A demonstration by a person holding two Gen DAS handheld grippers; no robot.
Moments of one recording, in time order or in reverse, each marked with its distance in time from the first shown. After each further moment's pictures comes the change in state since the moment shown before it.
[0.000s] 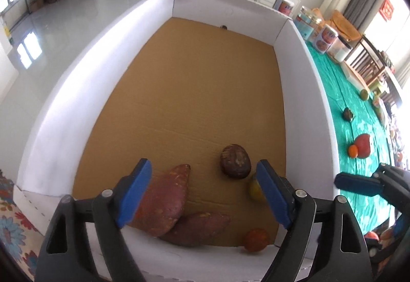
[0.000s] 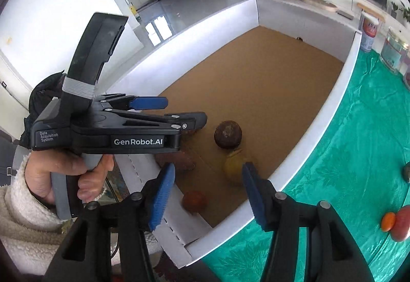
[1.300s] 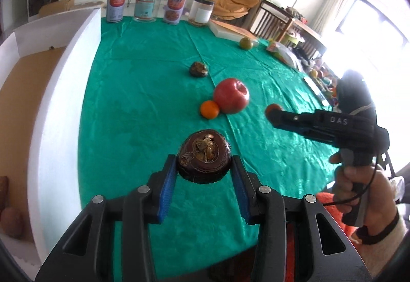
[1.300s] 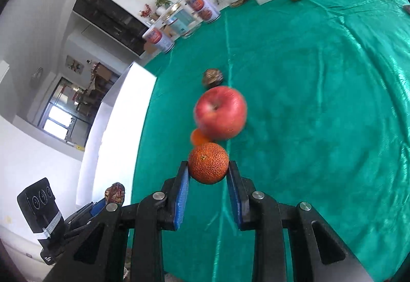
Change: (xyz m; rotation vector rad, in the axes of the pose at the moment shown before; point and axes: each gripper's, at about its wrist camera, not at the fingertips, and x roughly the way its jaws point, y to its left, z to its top) left arm -0.023 -0.232 -0.075 0.352 -0.006 -0.437; right arm -0.140 -0.251 -0.188 0.786 -0.286 -0.055
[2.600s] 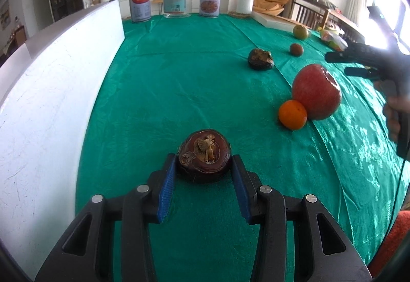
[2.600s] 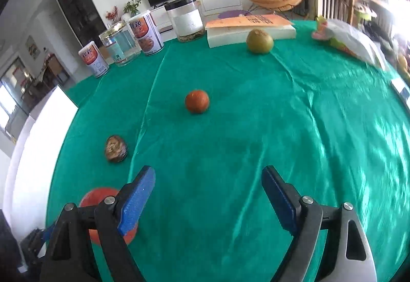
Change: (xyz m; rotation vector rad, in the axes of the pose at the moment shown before) left arm 0.119 0.037 0.008 0.068 -0.059 0.307; right arm 0.044 -0.079 0.138 -0.168 -0.151 -0.458
